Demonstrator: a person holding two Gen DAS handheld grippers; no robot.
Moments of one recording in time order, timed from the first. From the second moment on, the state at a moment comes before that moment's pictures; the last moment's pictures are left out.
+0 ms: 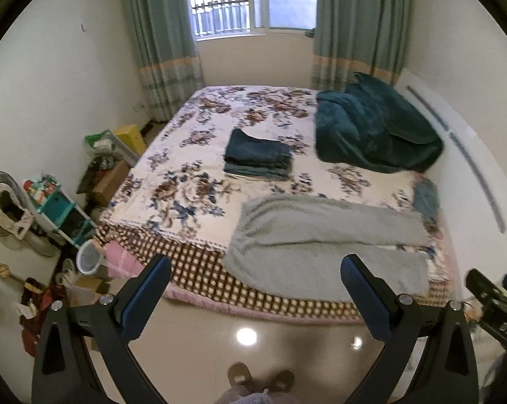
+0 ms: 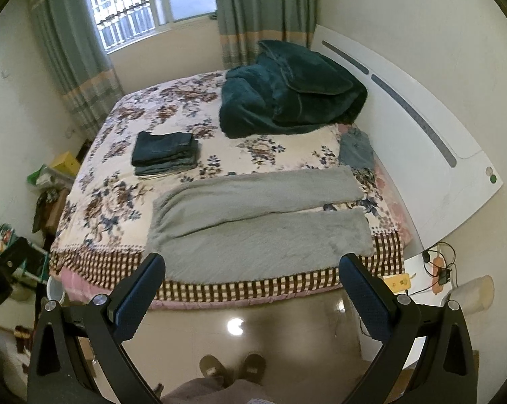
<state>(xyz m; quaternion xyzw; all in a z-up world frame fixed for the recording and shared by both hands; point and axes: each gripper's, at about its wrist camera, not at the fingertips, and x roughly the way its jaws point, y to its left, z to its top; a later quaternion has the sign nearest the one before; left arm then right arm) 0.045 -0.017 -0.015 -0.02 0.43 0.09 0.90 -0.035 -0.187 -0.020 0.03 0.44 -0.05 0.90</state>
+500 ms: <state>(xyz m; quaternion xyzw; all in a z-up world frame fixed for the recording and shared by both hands) 0.224 -0.044 -0.142 0.03 0.50 0.10 0.86 0.208 -0.252 -0.156 0.05 0.49 -0.14 0.86</state>
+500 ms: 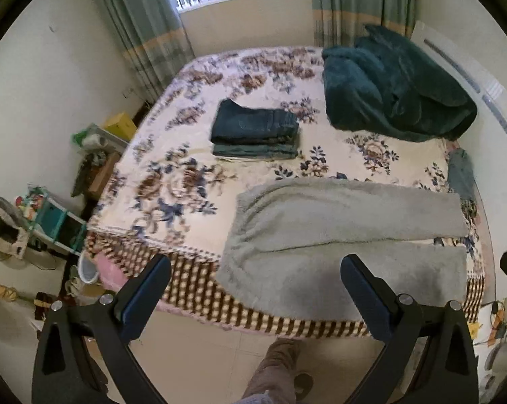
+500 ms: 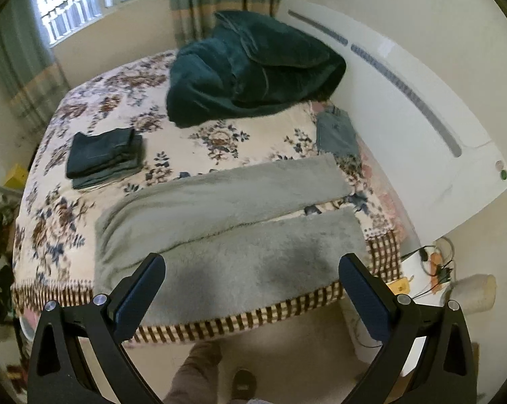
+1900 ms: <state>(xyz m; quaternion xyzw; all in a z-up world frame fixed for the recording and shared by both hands) 0.562 0.007 -0.552 -0.32 0.65 0.31 0.62 0.668 -0.578 -0.698 0.32 0.65 -0.30 0.62</state>
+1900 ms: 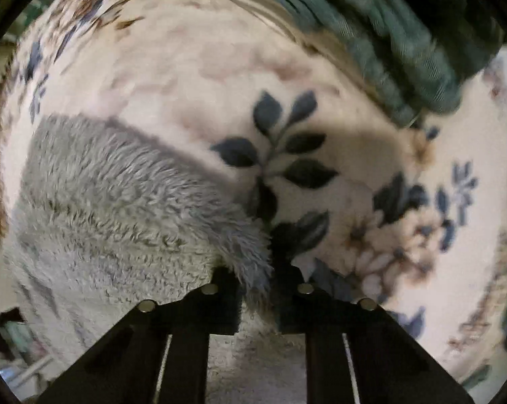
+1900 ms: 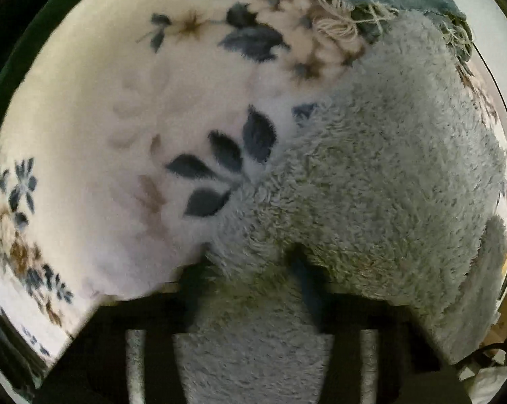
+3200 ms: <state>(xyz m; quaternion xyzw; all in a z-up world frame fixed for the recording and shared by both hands) 0.167 0.025 -0.496 -0.38 0.59 0.18 0.68 0.271 -0.564 -0.610 0.25 0.65 -0.26 0.67</state>
